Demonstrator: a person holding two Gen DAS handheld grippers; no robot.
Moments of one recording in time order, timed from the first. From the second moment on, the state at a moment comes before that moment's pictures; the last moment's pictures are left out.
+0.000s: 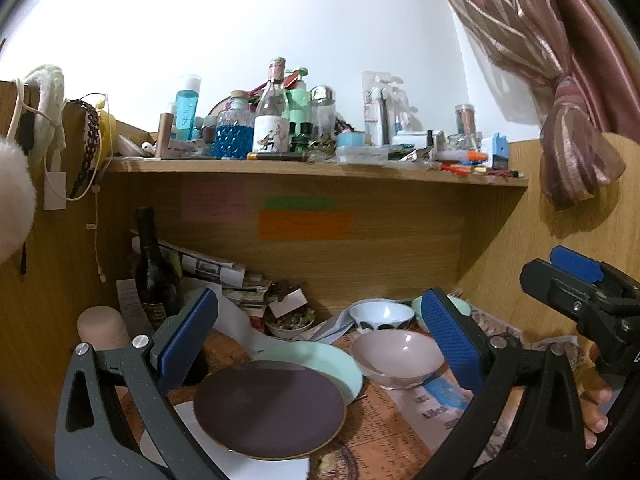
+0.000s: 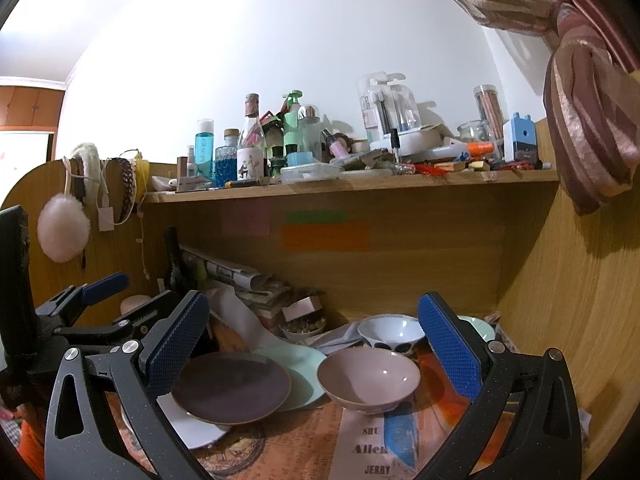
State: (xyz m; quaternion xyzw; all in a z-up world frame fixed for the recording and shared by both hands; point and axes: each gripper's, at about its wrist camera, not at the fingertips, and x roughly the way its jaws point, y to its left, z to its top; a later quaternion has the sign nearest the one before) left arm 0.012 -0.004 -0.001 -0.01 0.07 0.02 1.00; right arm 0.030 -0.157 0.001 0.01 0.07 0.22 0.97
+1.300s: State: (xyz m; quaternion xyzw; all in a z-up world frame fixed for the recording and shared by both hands) left arm 0.123 0.153 -0.133 -0.09 0.37 0.02 0.92; right arm 0.162 -0.063 -0.148 -0.03 0.38 0.28 0.88
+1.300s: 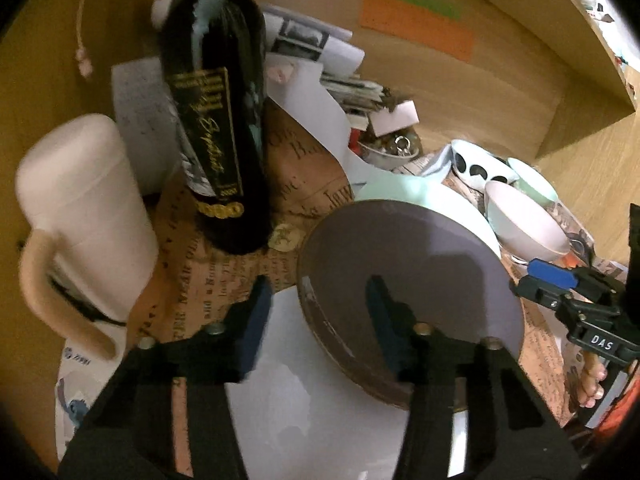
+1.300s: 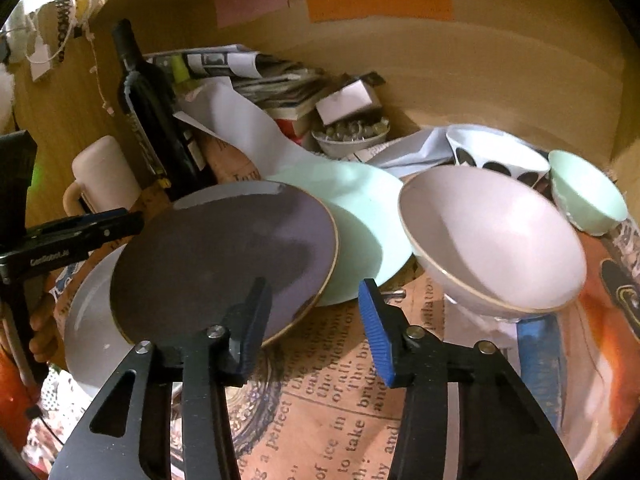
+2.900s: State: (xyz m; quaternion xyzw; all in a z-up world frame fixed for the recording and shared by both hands) left arm 0.130 0.144 -0.143 -0.09 0.39 -0.01 0.92; right arm 0.168 -0.057 -0.153 -0.02 0.39 0.27 0.88
